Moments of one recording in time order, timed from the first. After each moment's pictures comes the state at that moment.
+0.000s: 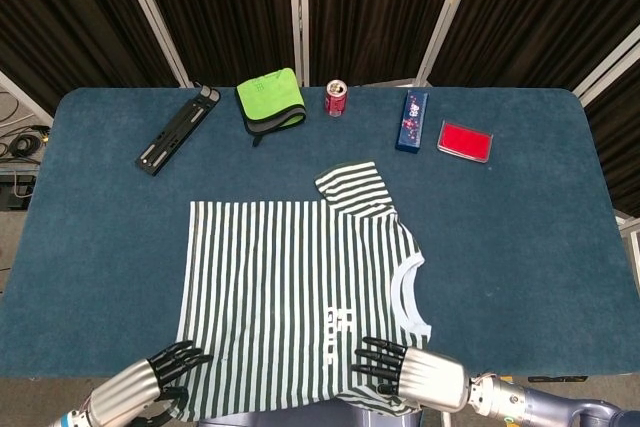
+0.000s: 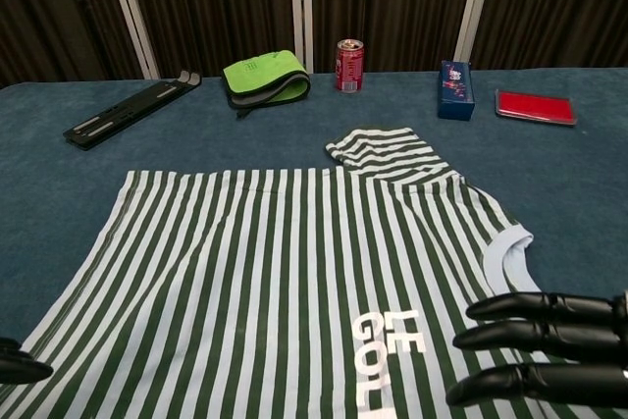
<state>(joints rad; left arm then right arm) -0.27 -1.39 0.47 -1.22 2.15 1.61 -0.35 0.57 -1.42 -0.39 -1.26 -2.25 1.55 0.10</state>
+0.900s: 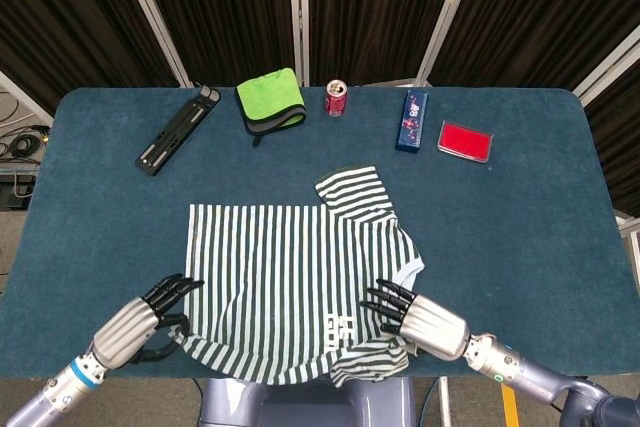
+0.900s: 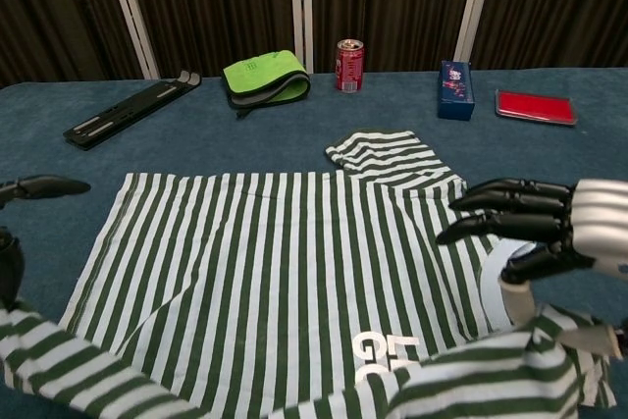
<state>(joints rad) -0.34 -1.40 0.26 -1.28 1.92 1.52 -0.43 0.56 -1.47 -0.24 -1.15 -2.05 1.49 0.21</state>
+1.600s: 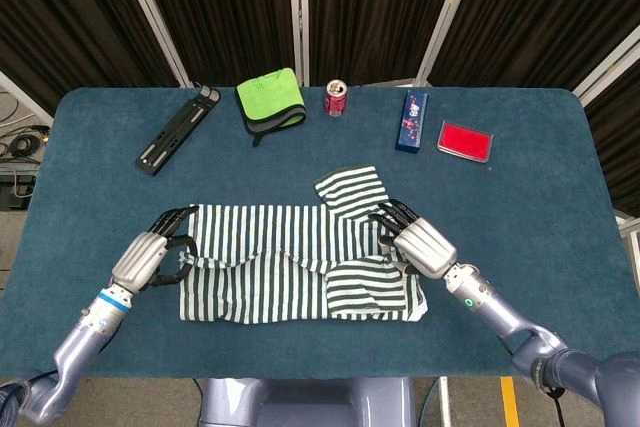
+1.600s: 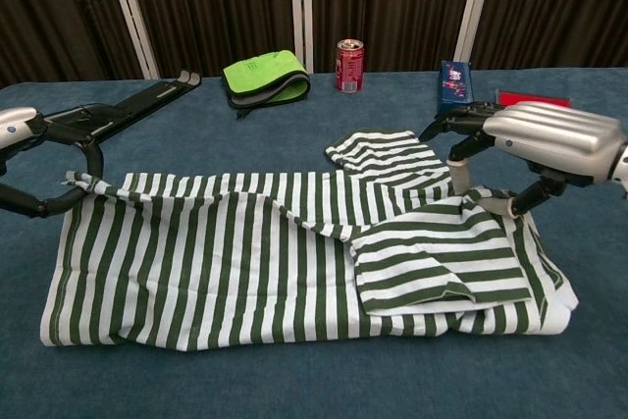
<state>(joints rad) -0.47 -1.48 0.01 -1.26 1.58 1.22 -0.48 0.68 -1.61 -0.03 -0.94 -1.76 1.21 0.30</state>
